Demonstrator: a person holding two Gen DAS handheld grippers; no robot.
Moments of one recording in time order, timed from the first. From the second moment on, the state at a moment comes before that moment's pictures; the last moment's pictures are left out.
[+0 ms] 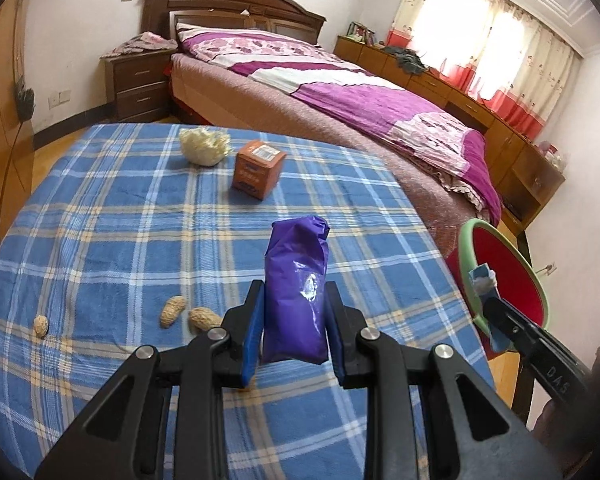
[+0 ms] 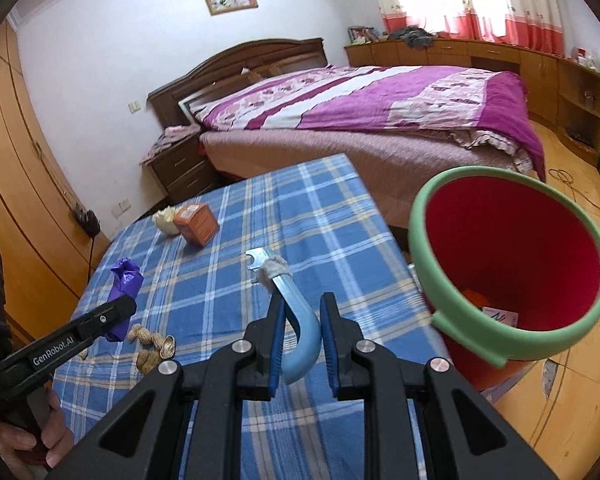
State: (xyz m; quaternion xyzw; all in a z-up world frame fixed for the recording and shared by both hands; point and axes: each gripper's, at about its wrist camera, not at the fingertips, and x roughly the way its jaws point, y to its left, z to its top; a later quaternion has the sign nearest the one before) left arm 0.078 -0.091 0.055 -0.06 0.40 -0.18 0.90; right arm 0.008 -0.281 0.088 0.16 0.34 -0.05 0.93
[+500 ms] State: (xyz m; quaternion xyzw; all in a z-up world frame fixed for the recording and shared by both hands) left arm 0.057 -0.147 0.077 -0.04 0.39 -0.25 0.88; right arm -0.030 -0.333 0.107 0.19 0.30 -0.09 0.93
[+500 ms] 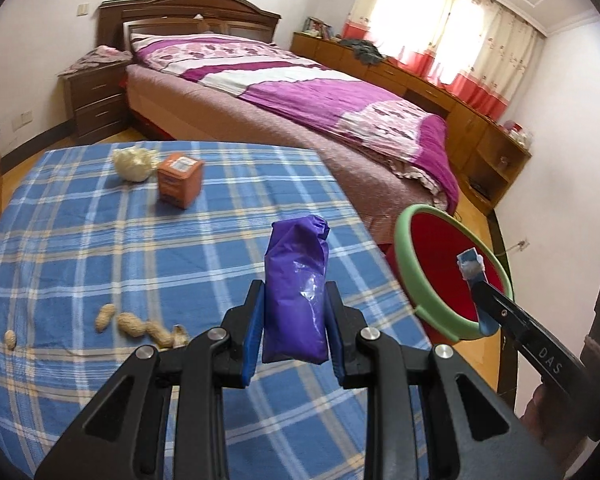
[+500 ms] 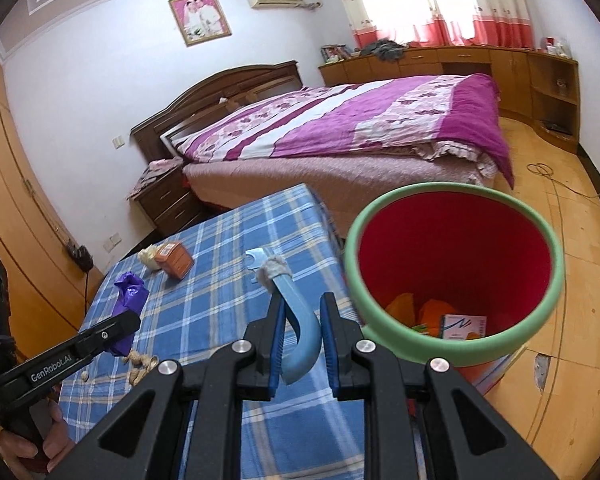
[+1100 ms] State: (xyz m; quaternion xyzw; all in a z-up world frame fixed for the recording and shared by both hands) left arm 0.062 -0.214 0.076 -0.01 0.40 -0.30 0.87; right arm -0.042 -0.393 0.096 0.22 0.29 -0.14 0.92
